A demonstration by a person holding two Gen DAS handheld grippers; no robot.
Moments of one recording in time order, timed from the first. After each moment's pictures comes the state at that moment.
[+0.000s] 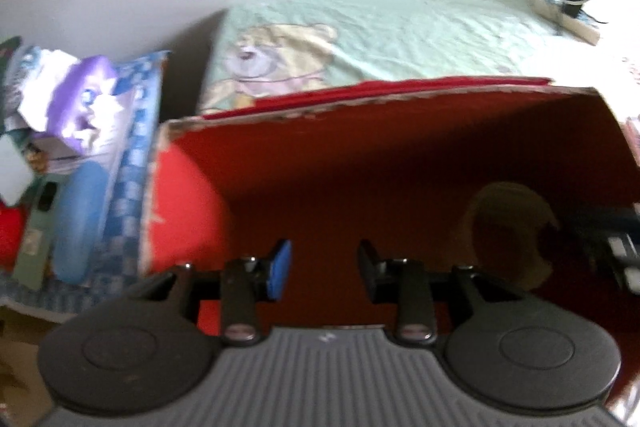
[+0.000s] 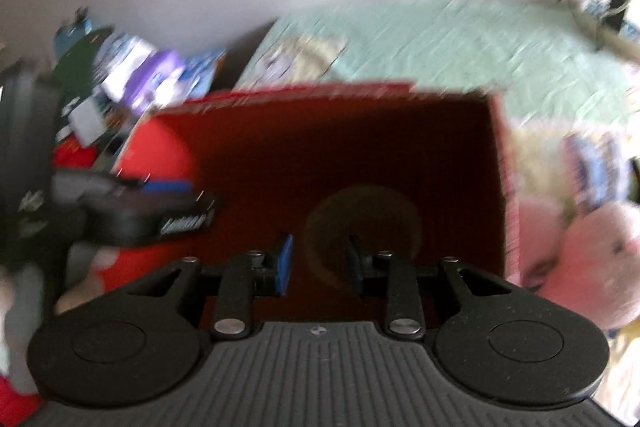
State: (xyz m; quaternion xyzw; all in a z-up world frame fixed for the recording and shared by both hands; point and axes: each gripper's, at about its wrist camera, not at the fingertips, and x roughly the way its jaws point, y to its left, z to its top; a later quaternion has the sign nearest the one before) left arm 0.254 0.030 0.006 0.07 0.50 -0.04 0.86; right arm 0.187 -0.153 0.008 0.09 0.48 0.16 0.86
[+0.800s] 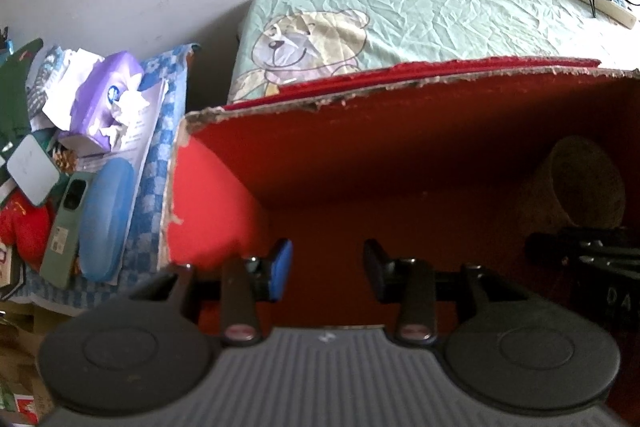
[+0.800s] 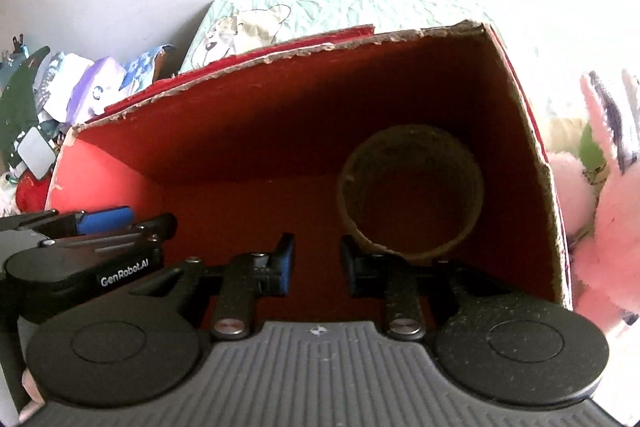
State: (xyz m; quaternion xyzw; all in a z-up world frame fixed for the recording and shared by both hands) left arm 0.259 0.028 -0.007 0.10 0.52 0.00 0.85; right arm 0.220 -0.146 -0.029 0.15 0.51 0.07 0.84
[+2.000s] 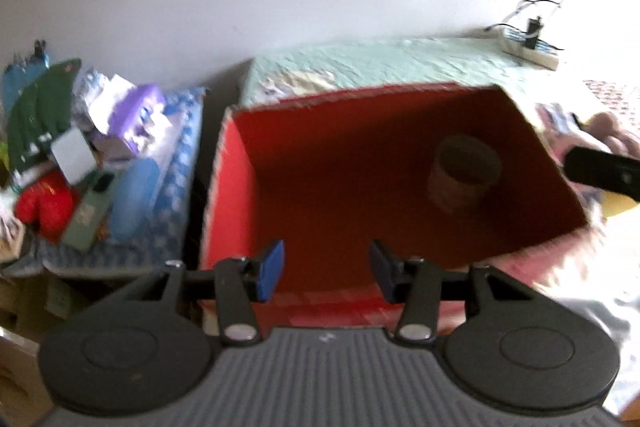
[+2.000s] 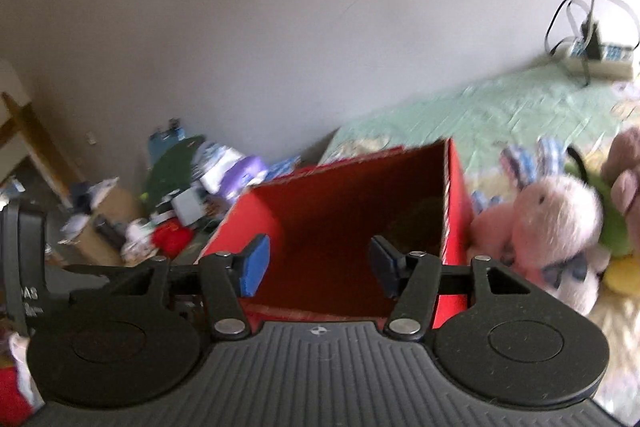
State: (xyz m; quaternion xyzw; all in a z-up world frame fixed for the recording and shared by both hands) left arm 0.106 0.012 0.063 0.06 0.42 -0.04 0.90; right arm 0.085 -0.226 0.039 0.21 0.29 0.23 0.90
